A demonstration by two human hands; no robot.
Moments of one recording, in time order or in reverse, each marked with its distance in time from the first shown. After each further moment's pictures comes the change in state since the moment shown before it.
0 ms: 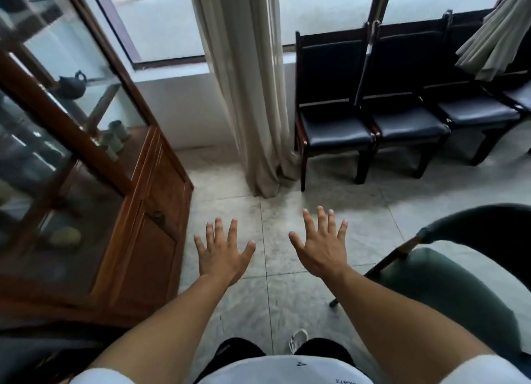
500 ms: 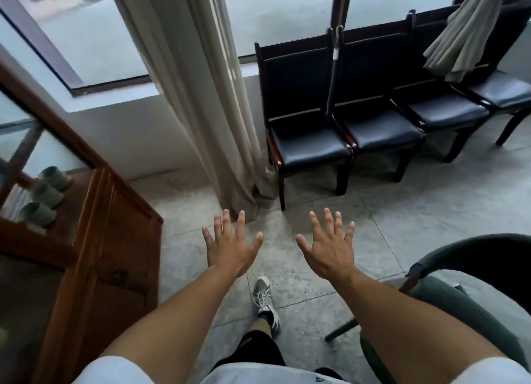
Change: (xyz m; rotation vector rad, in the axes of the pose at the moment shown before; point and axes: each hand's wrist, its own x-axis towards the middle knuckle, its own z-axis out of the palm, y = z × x) left_hand 0.218 0.119 -0.046 -0.028 -0.031 0.165; right_hand 0.184 0.078 -0.039 -0.012 -0.006 0.174
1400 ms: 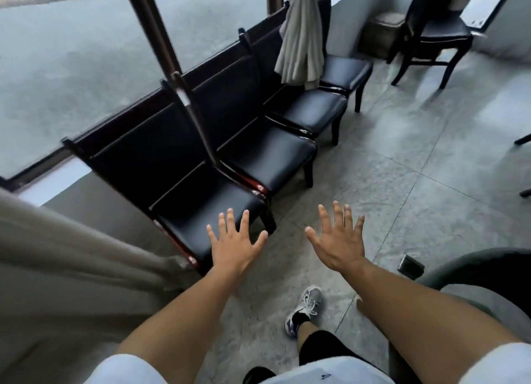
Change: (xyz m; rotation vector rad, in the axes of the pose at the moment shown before) left_hand 0.410 0.311 -0.055 0.163 -0.083 0.621; right_hand 0.300 0.203 -0.111 0.112 0.076 0.655
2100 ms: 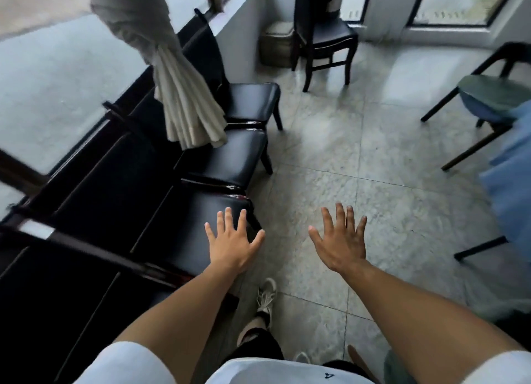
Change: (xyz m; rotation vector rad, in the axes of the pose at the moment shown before) left_hand 0.334 0.267 -0.065 0.116 -0.080 0.400; right_hand 0.261 0.180 -0.104 0.105 0.017 0.430
